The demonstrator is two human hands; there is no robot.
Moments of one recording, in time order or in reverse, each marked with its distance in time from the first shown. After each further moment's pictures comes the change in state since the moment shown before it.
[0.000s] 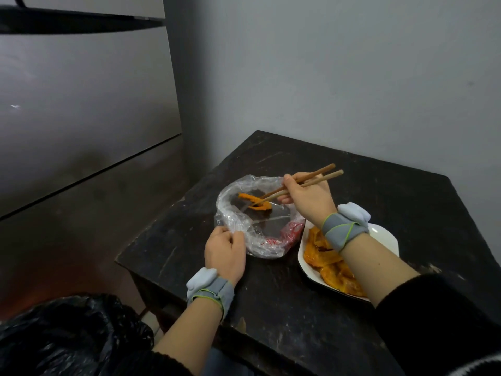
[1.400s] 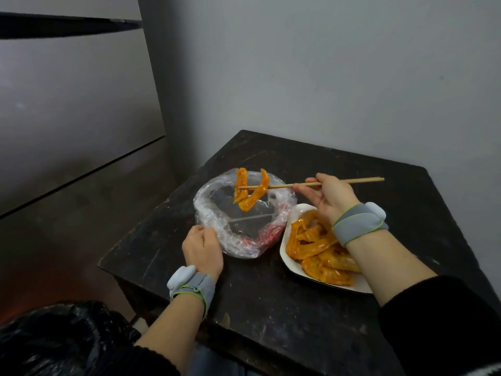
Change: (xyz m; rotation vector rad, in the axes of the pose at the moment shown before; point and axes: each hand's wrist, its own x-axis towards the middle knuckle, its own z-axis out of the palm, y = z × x) left_hand -0.001 0.008 -0.005 -0.215 0.122 -0.090; right_hand -0.008 -0.009 -0.061 0.721 0.229 0.557
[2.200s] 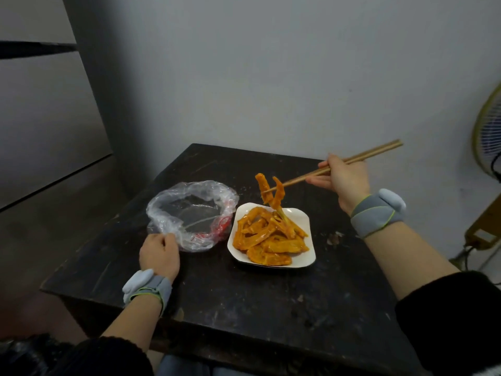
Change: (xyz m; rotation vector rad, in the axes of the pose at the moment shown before) left_hand -0.004 -0.001 0.004 0.294 -0.062 0.126; right_hand -0.047 -0.076 -0.105 -0.275 0.145 -0.533
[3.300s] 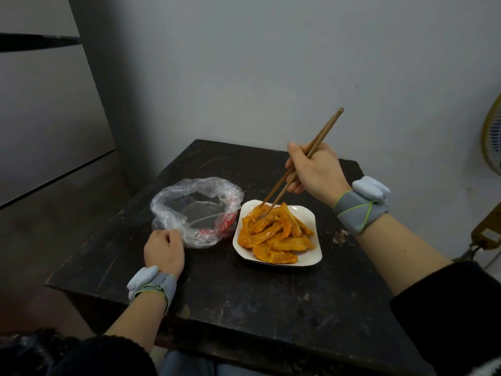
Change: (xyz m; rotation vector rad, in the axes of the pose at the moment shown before) left_hand -0.001 0.002 -0.002 -0.011 -0.006 0.000; right_hand -0.039 -0.017 0.044 -0.484 -0.287 -0.328
